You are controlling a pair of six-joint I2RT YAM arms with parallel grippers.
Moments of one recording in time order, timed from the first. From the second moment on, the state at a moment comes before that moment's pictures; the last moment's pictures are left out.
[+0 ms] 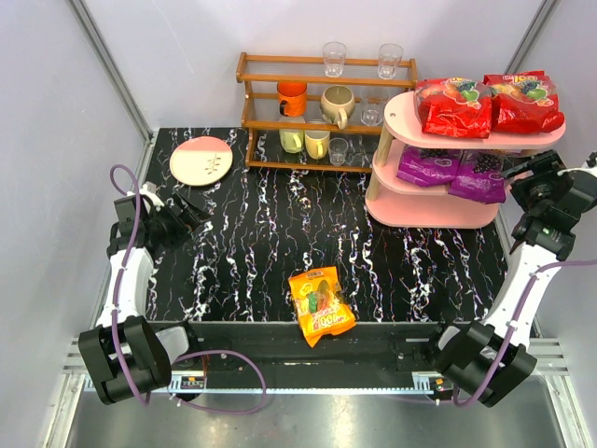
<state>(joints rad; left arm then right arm) 0.31 1.10 0.74 -0.40 0.52 -0.52 -0.64 1.07 1.05 -0.18 -0.41 0.68</state>
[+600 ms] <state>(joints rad) 0.31 1.10 0.74 -0.40 0.50 -0.52 -0.66 1.08 1.02 -0.21 -0.29 0.79</state>
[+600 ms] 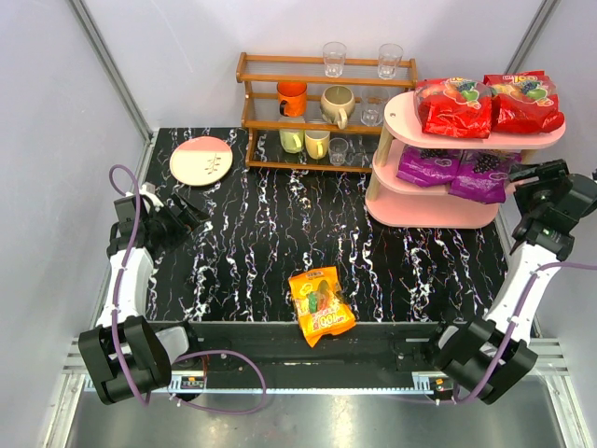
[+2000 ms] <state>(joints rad) 0.32 1.07 0.74 -0.40 0.53 -0.52 -0.74 1.40 1.03 0.04 -0.59 0.92</state>
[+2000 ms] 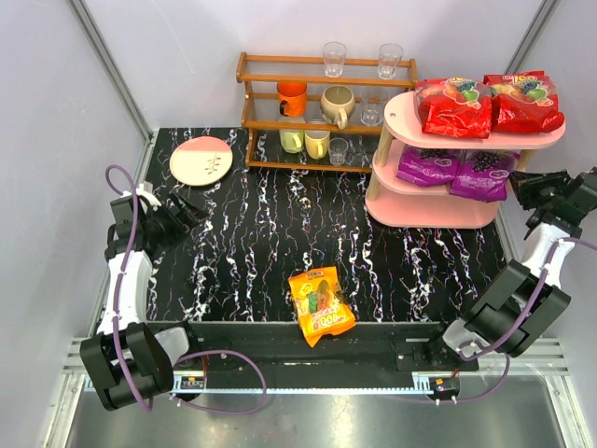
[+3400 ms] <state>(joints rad) 0.34 1.07 0.74 -0.39 0.55 -0.52 -0.65 1.16 1.10 -0.12 -0.33 0.80</state>
